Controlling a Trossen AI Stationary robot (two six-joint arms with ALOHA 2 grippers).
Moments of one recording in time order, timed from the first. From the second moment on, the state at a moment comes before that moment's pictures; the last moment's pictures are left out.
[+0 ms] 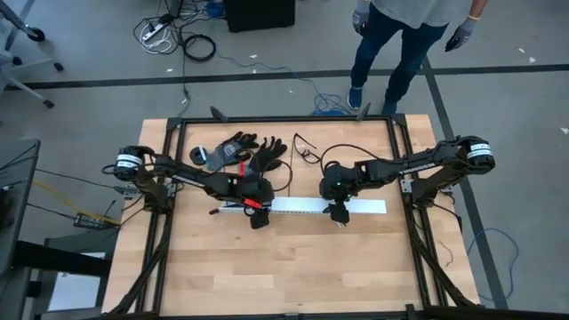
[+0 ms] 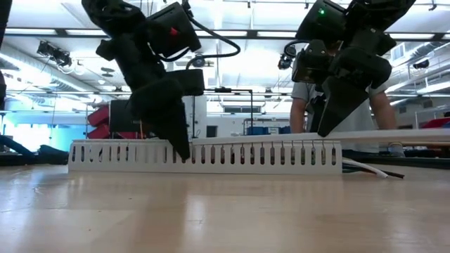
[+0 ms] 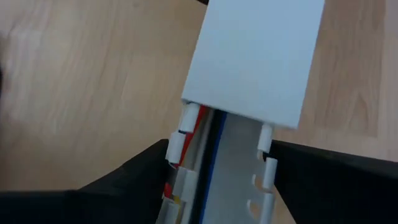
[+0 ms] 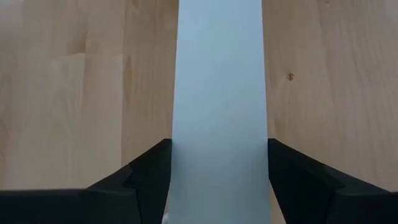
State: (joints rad) left arm -0.04 1.68 0.87 -0.21 -0.10 -0.25; right arm -0.02 1.42 0.74 -0.26 -0.15 0.12
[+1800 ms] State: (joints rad) left arm -0.08 1.71 0.94 -0.15 -0.12 -0.27; right arm 0.03 1.41 0.74 -0.01 -0.04 0.02
